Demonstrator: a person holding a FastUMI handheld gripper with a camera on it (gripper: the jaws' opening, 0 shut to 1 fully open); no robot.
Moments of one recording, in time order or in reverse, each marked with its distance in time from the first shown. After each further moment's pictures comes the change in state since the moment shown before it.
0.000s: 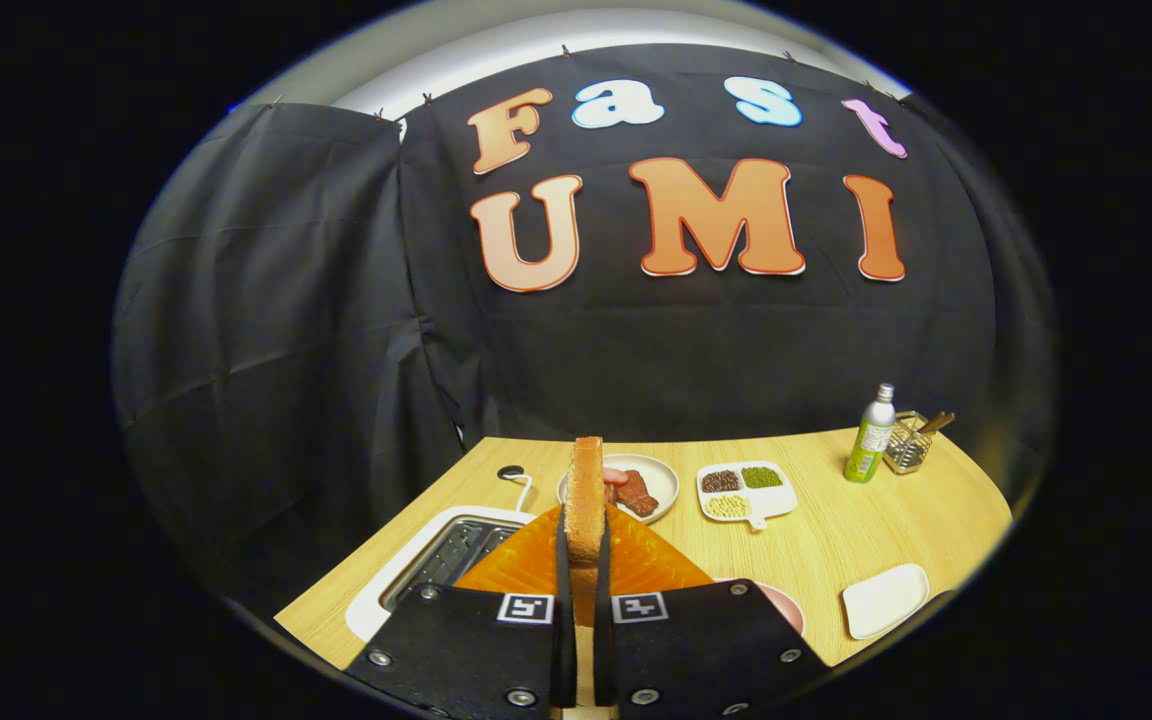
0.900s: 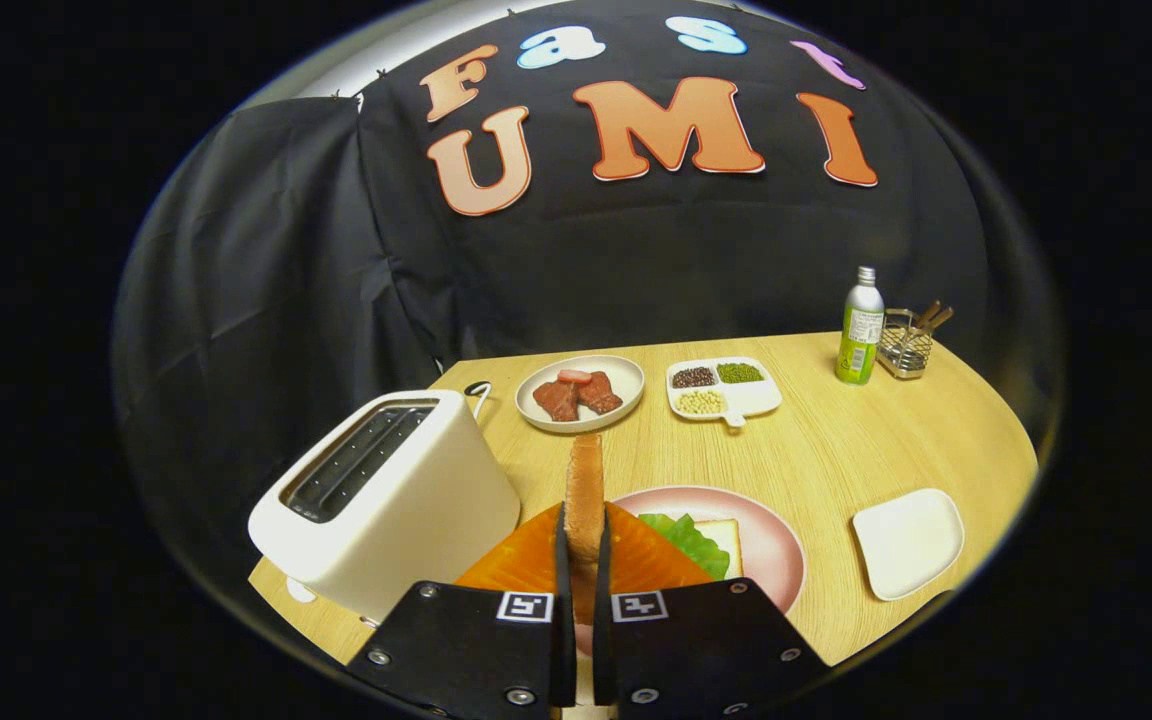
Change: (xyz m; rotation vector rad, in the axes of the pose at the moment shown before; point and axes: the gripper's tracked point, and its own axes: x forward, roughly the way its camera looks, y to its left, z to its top) arm 0.001 -0.057 -0.114 0.073 0.189 0.007
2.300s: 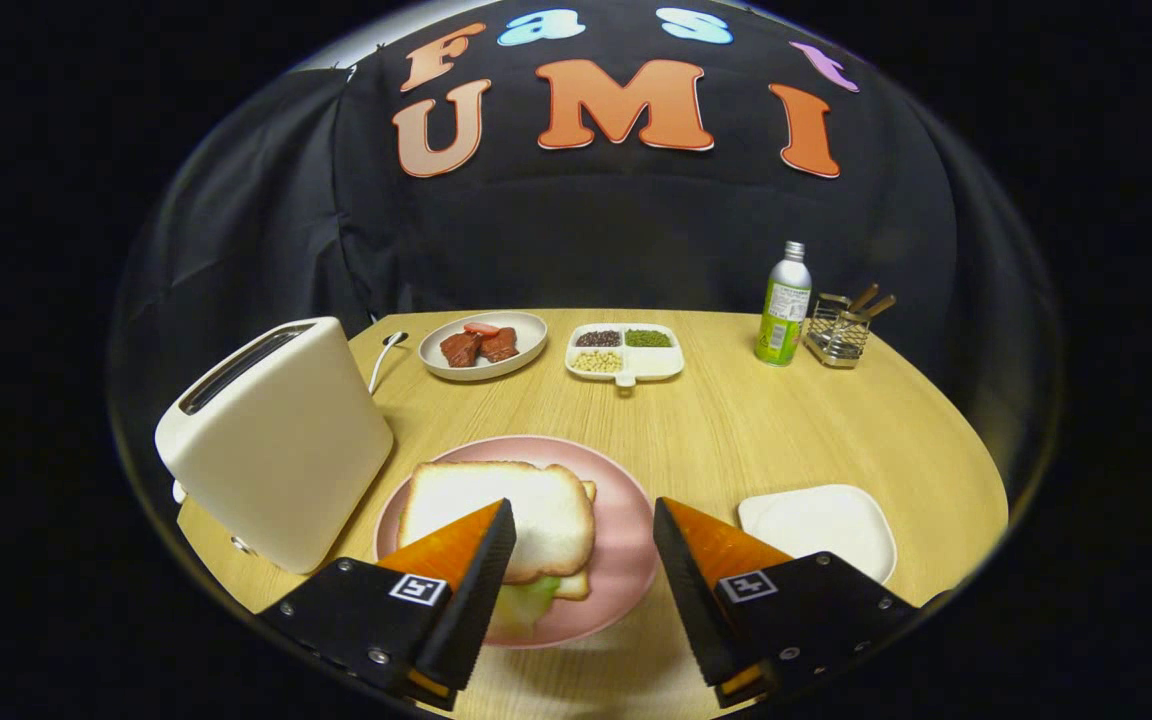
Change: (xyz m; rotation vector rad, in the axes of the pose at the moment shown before) arm -0.012 -0.113 -0.029 -0.103 0.035 -0.164
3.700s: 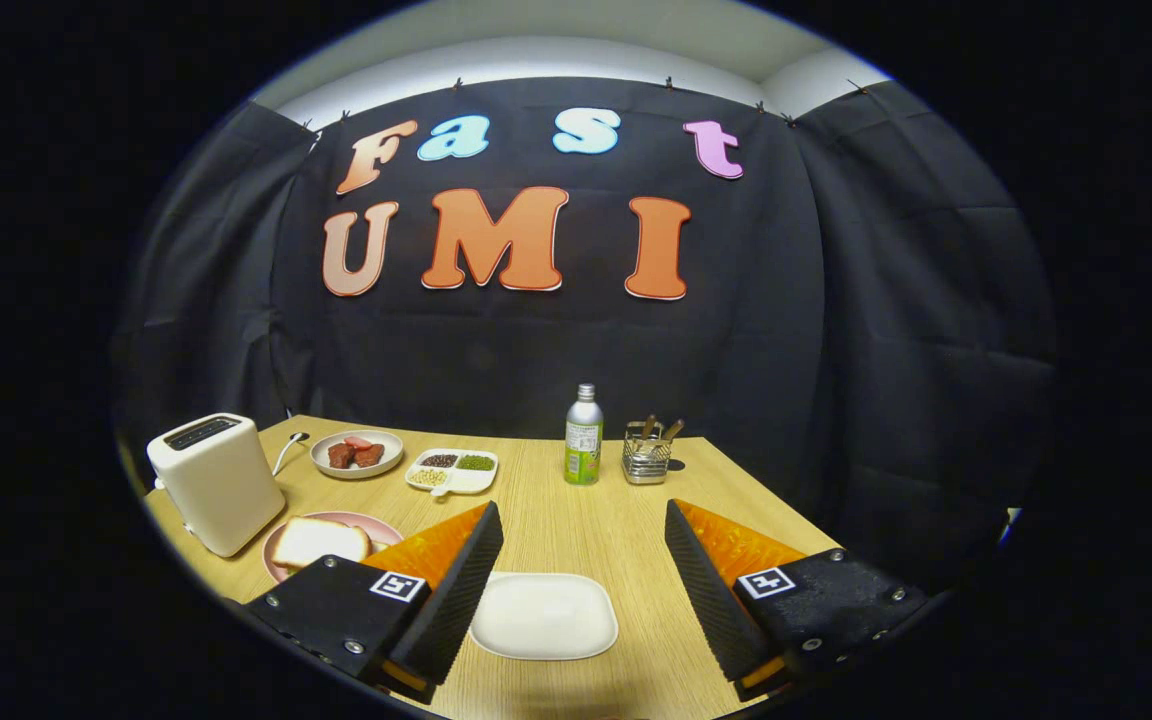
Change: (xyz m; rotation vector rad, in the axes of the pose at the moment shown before) arm -0.110 -0.200 0.068 0.020 -0.375 -0.242
